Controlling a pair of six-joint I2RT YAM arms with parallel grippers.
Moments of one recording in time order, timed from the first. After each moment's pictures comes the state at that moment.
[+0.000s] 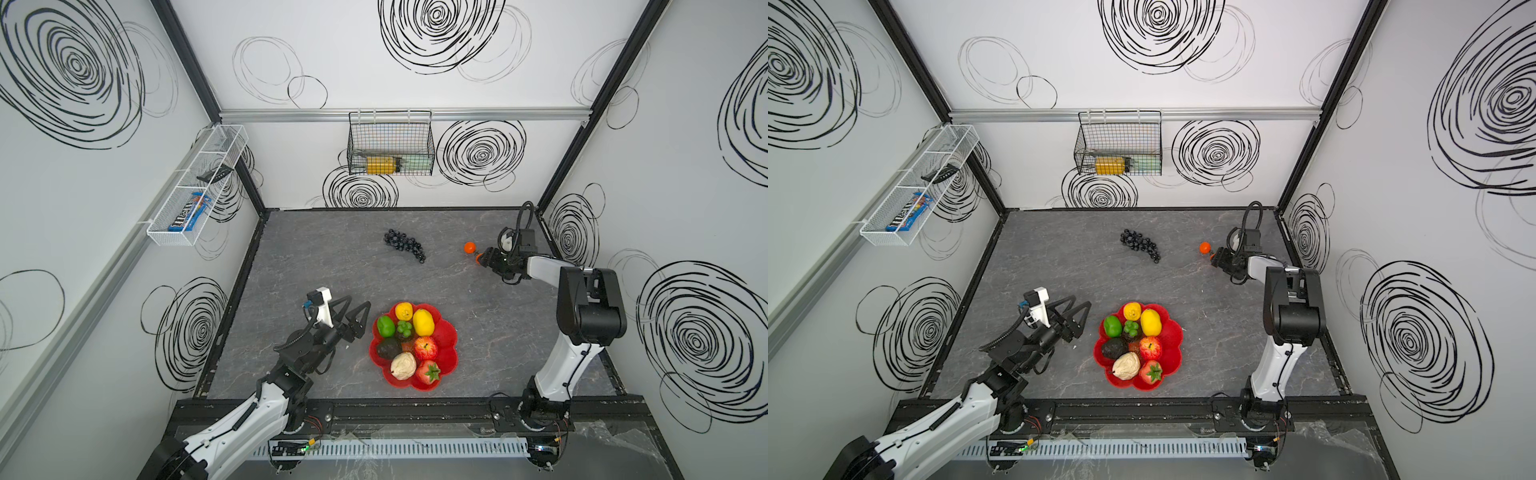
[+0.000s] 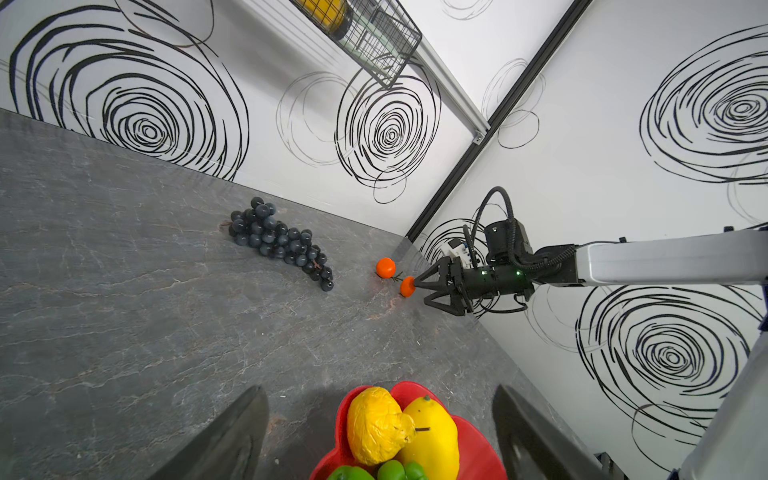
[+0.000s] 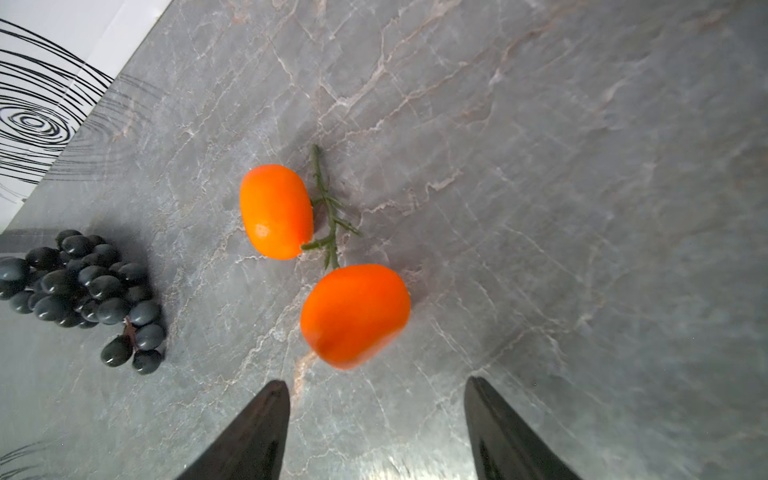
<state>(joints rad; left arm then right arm) -0.51 0.67 0.01 0.70 0.10 -0.61 -0.05 1.88 1.11 -0.16 -0.30 0.44</state>
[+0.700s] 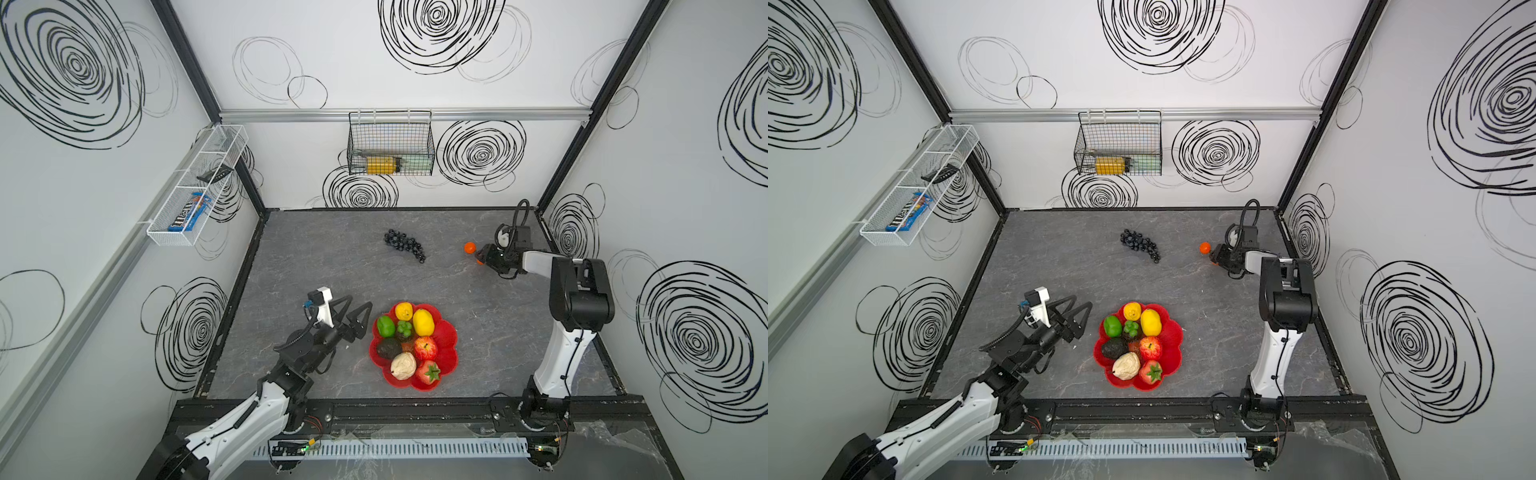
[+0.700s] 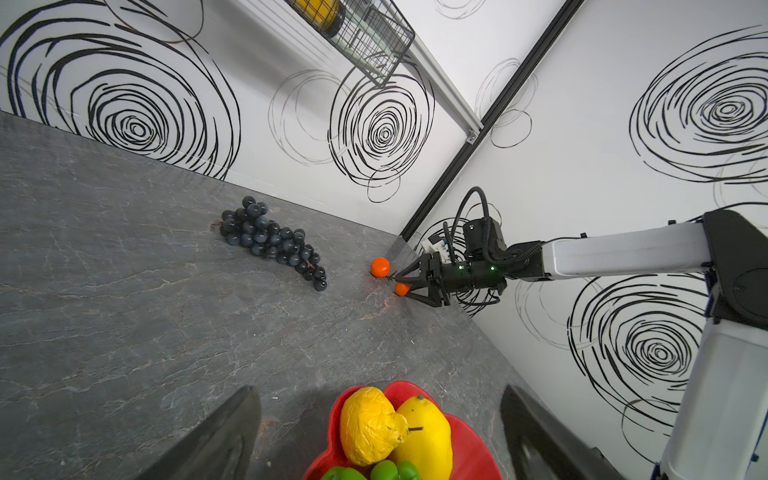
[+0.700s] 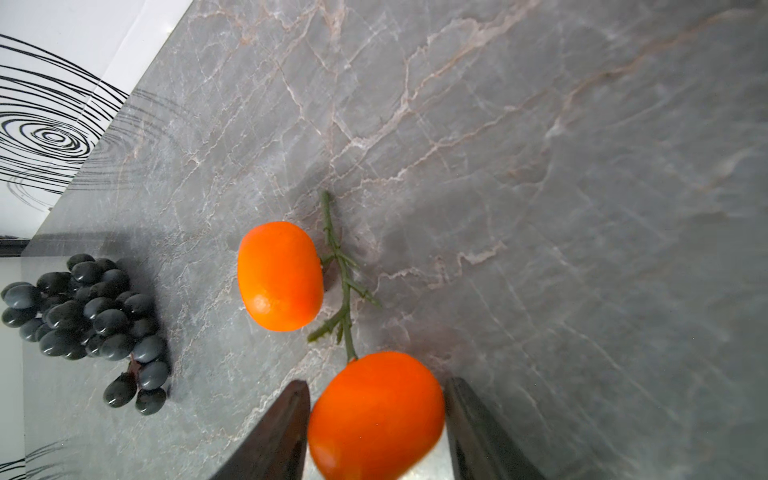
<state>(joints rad) -0.51 0.69 0.01 0.73 0.11 -0.61 -0.05 2.01 1.21 -0.12 -0.36 0.45</state>
